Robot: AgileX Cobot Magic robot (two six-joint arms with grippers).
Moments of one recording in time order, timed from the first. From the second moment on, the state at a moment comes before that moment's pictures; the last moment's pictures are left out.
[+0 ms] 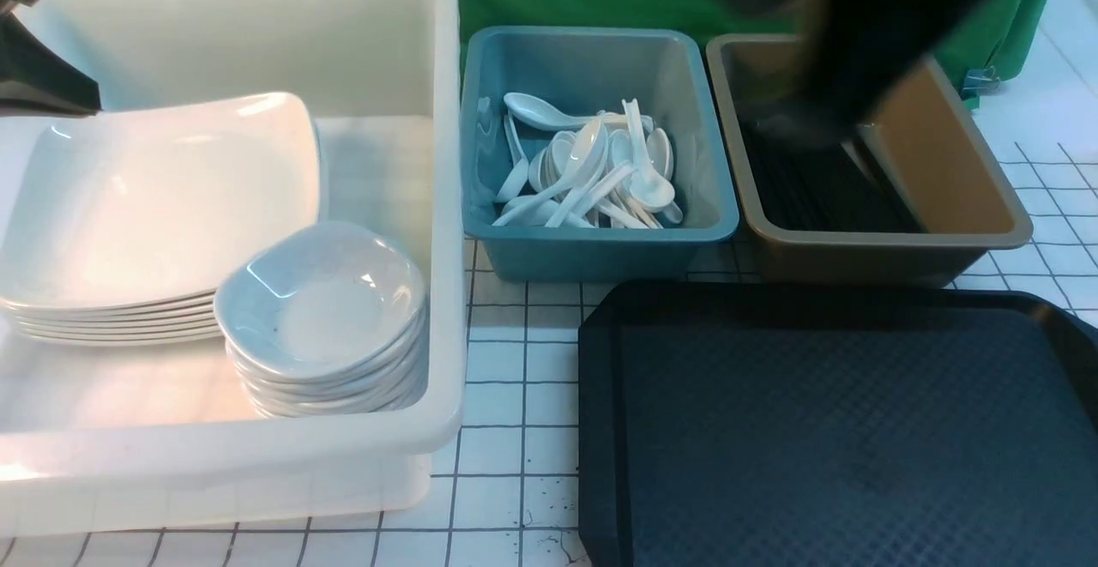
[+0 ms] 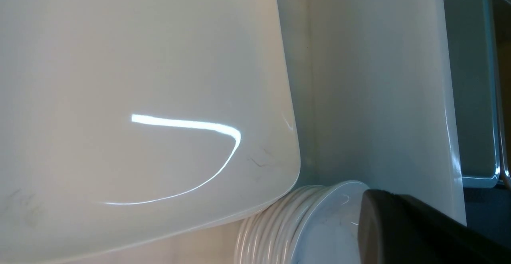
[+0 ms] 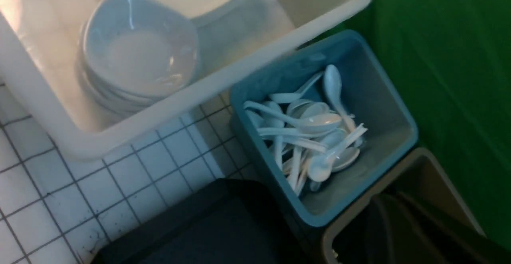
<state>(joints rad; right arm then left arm) 1.05 1.35 -1.79 -0.43 1.21 -0.15 0.43 1.63 -1.46 -0.73 1.14 0.35</state>
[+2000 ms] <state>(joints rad) 1.29 0.62 -0.61 -0.39 0.16 0.25 0.27 1.63 -1.46 -0.60 1.17 0.31</state>
